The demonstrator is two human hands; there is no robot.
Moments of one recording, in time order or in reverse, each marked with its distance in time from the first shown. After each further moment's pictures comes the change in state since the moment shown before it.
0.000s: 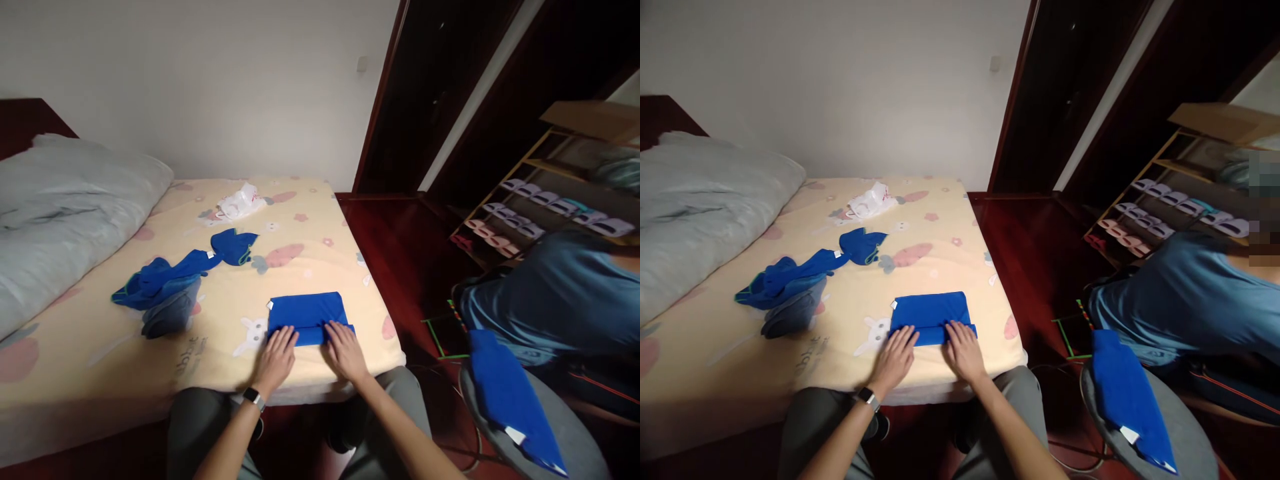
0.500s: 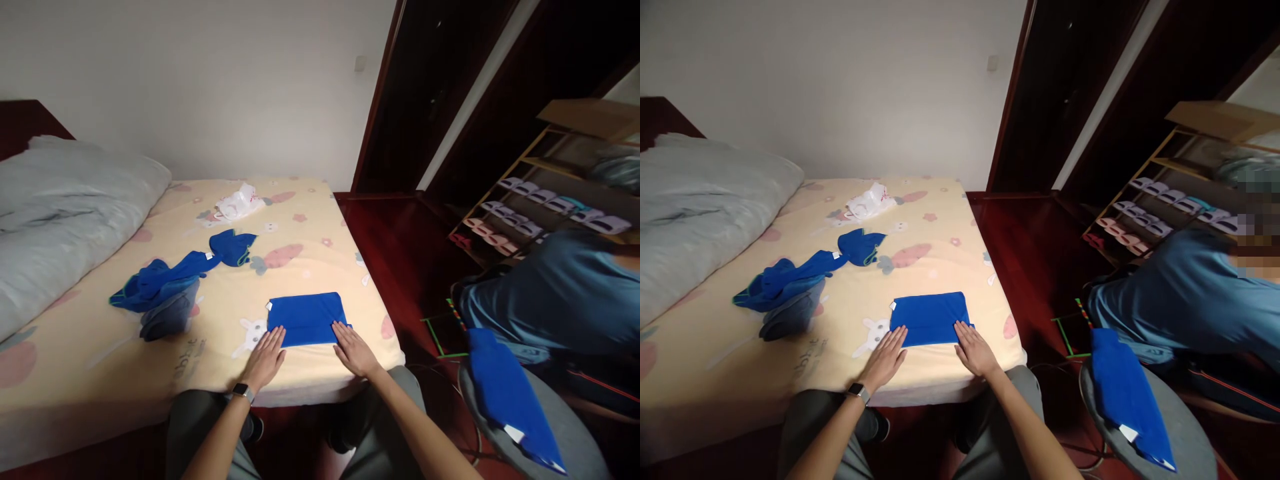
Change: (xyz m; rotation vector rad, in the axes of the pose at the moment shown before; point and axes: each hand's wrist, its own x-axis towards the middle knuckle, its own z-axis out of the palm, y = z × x) left_hand -0.010 -0.039 0.013 -0.044 -0.113 -0.004; right_hand -0.012 0.051 0.009 0.067 -0.162 -0.142
